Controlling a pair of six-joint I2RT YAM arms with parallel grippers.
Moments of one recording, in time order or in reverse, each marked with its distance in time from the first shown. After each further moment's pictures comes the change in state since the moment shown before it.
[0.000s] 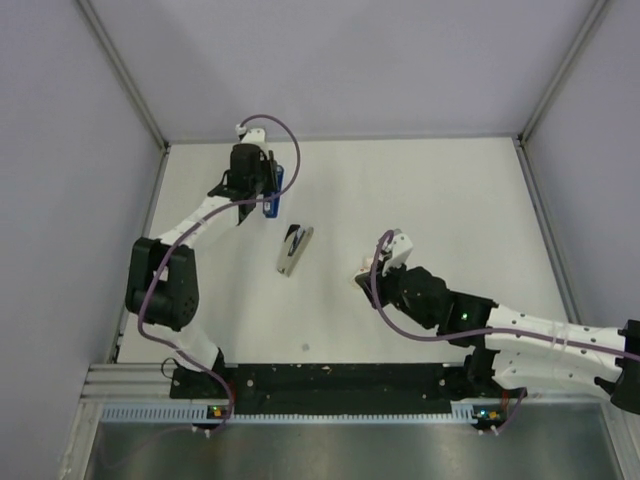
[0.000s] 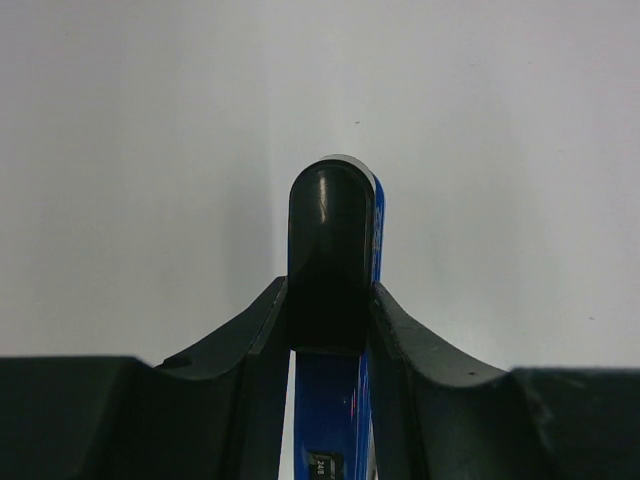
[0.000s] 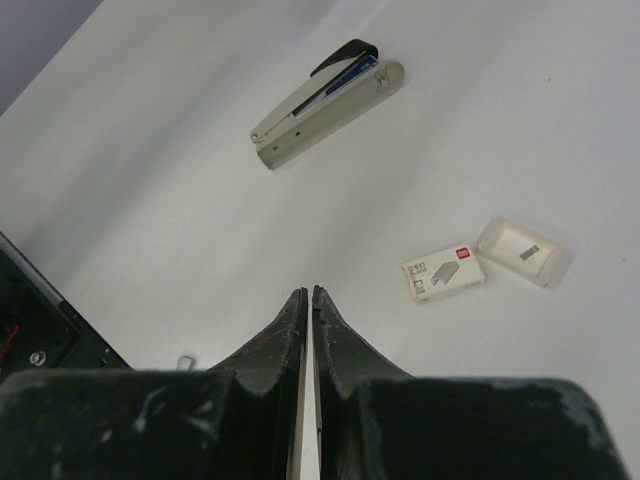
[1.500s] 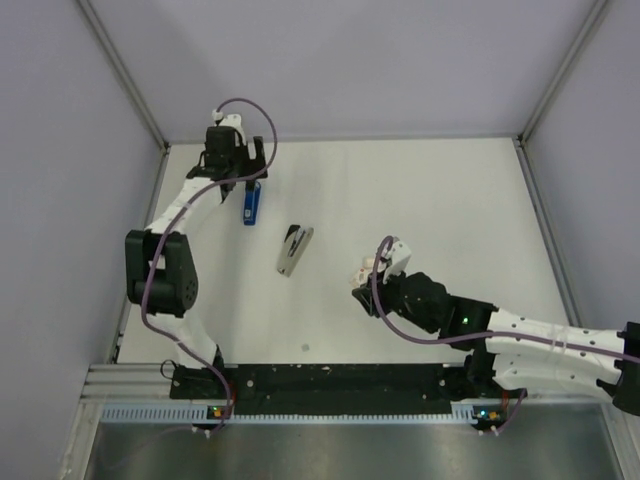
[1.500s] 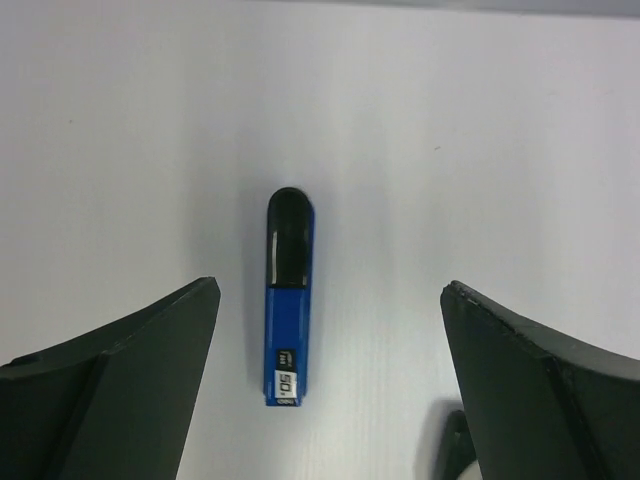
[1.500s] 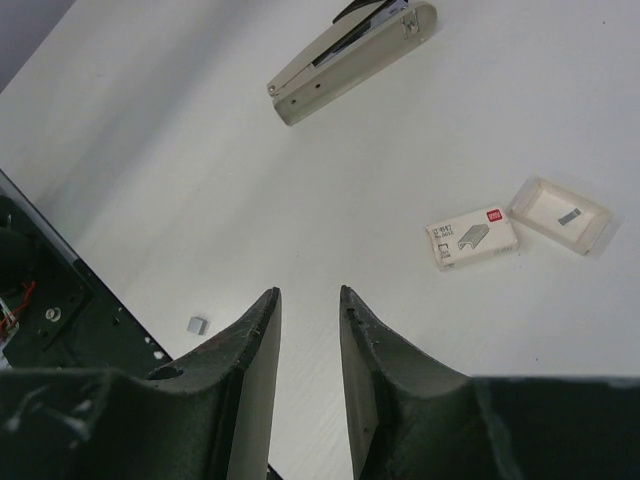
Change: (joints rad) left arm 0.168 0.160 0.227 -0.205 0.068 0.067; right arm 0.000 -0.037 -0.063 -0.002 -0.086 0.045
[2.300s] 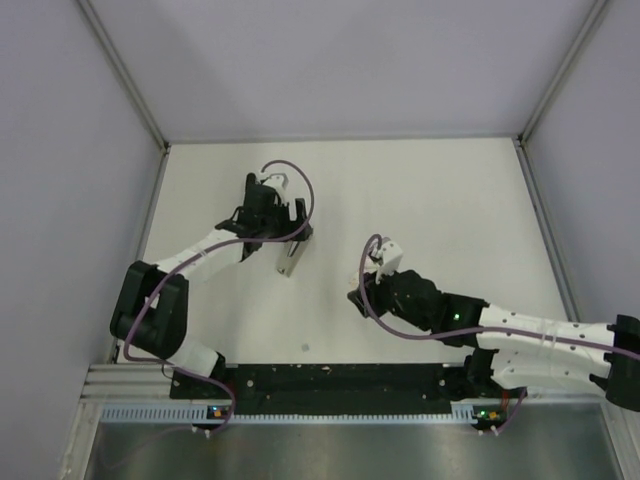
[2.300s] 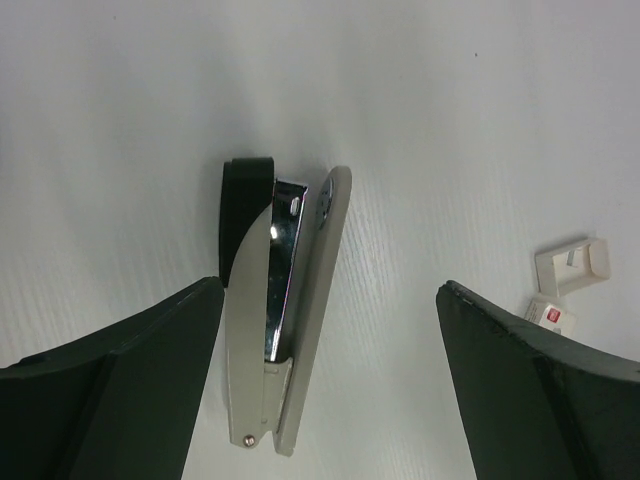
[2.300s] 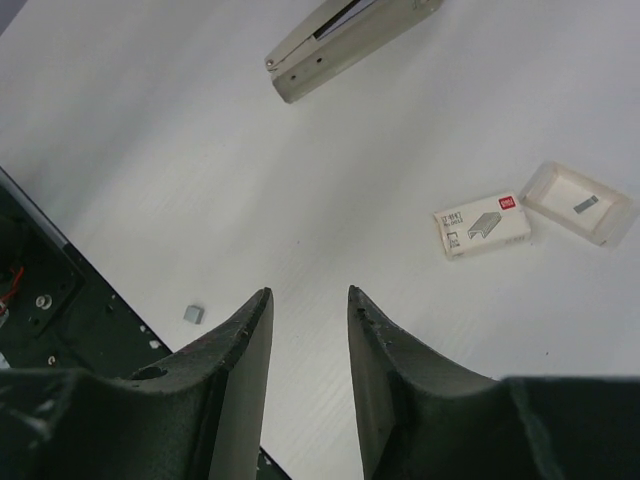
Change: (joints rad) left arm -0.272 -0.295 -0.499 0.114 0.157 -0.218; right arm 0.000 0.037 0.010 -0.019 -0.032 0.014
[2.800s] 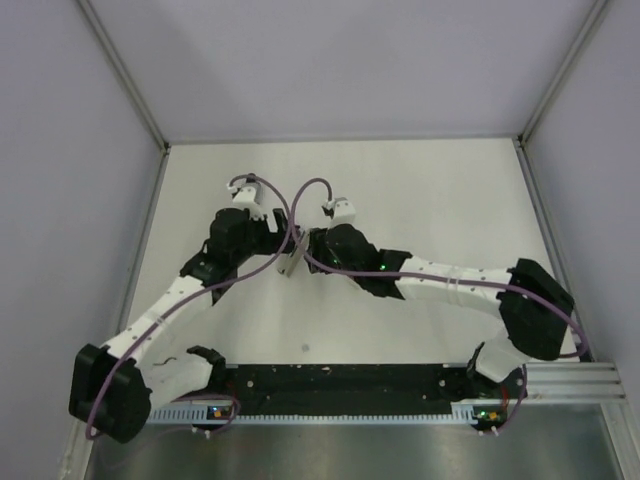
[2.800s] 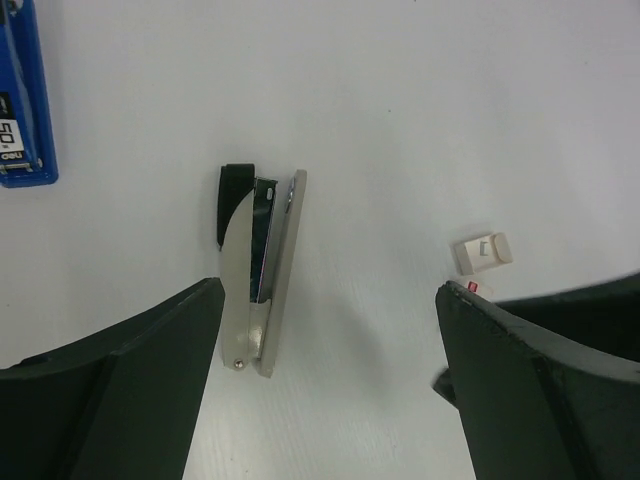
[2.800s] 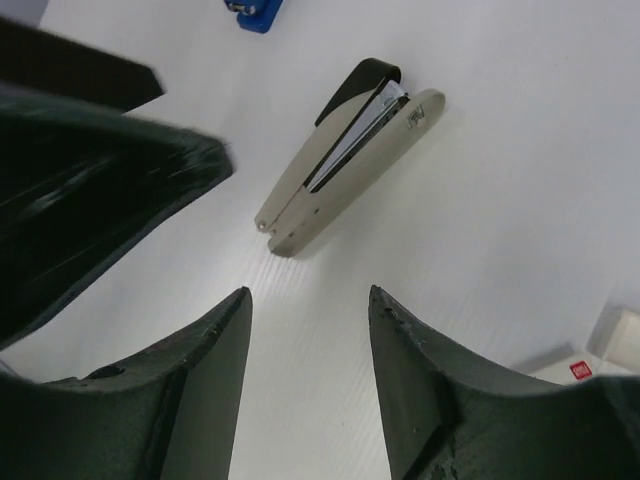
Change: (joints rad) left arm -0.019 -0.422 -0.244 0.058 -0.023 -0.033; right arm -0.100 0.591 0.458 0.053 0.039 0.108
